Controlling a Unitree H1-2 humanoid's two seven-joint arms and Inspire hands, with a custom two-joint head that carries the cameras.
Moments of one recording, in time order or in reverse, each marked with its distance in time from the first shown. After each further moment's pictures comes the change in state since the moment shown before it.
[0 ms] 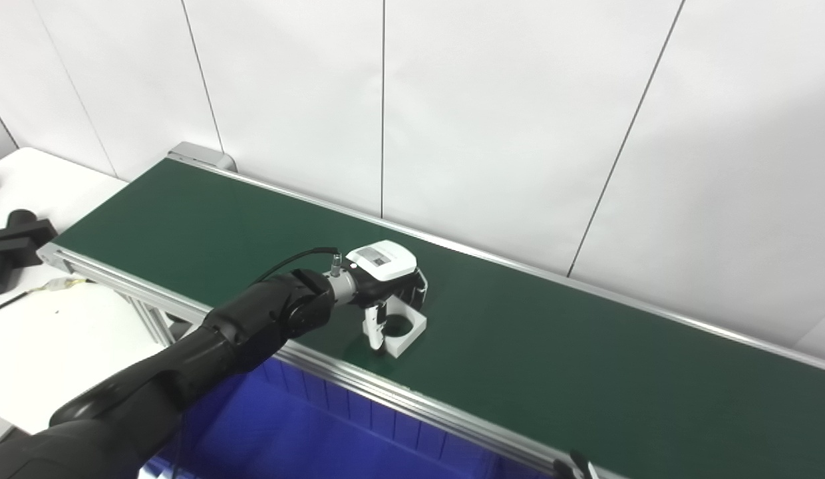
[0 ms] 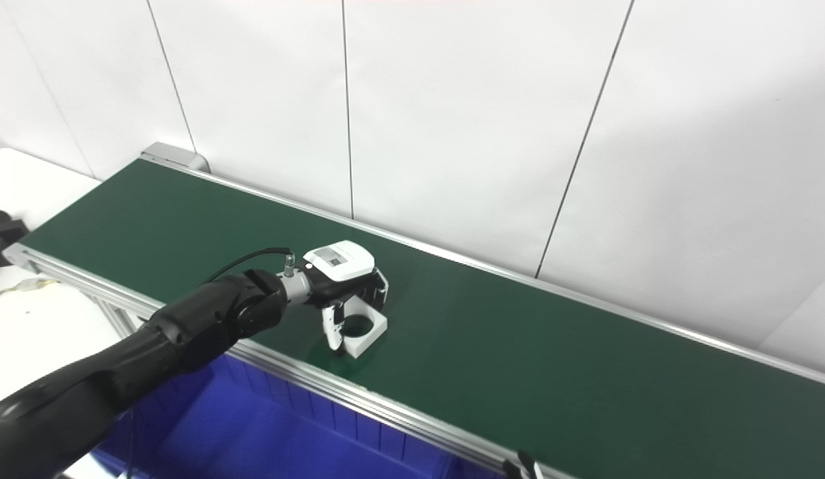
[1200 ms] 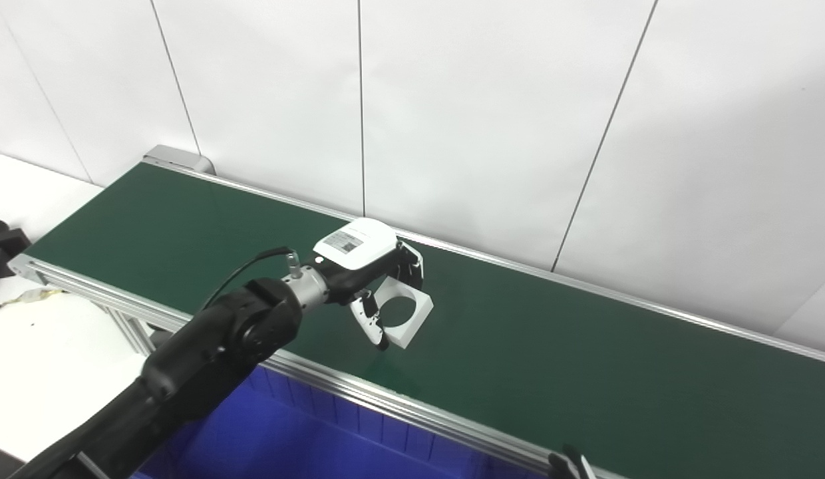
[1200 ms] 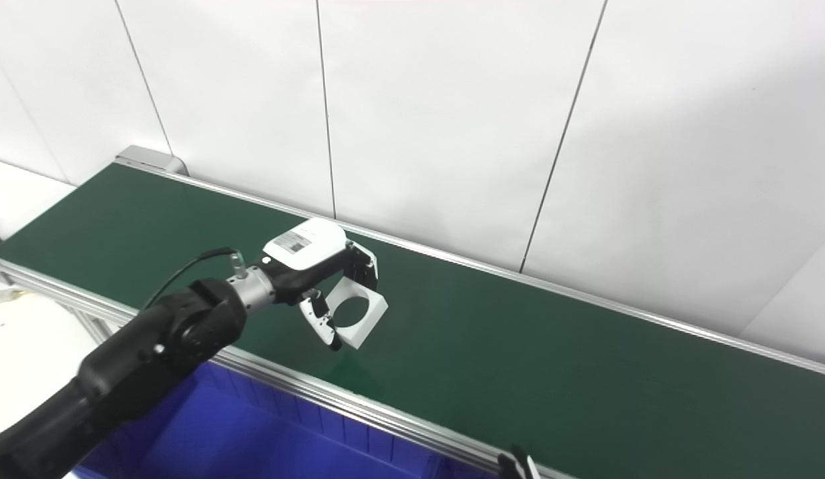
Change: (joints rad) left arm 0.271 0.013 0.278 -0.642 -0.124 0.182 -0.162; right arm 0.000 -0.003 0.007 -0.008 0.001 0.000 -0.018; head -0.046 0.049
